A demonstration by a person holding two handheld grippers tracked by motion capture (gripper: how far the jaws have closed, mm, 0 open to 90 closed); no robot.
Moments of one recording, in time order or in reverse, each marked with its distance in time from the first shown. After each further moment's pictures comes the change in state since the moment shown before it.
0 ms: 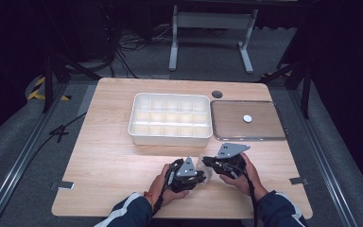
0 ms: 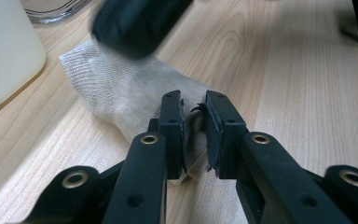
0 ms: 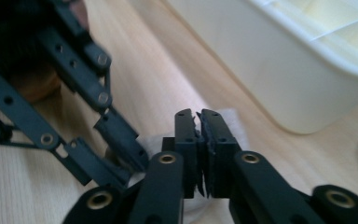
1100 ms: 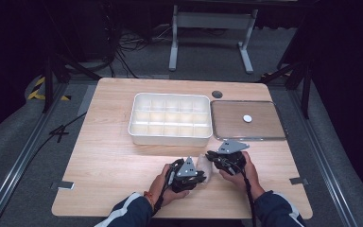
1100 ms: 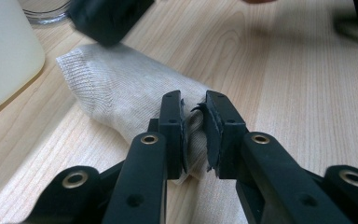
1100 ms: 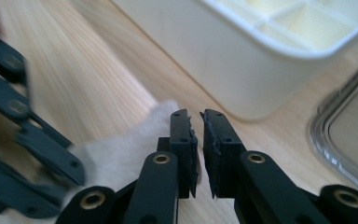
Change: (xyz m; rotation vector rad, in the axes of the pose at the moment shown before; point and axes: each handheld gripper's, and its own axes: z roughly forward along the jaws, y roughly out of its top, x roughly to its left) left arm -0.001 0.001 0.000 0.008 -0.003 -0.003; right arm -0.011 -0.005 0.003 -0.017 -0.158 0.086
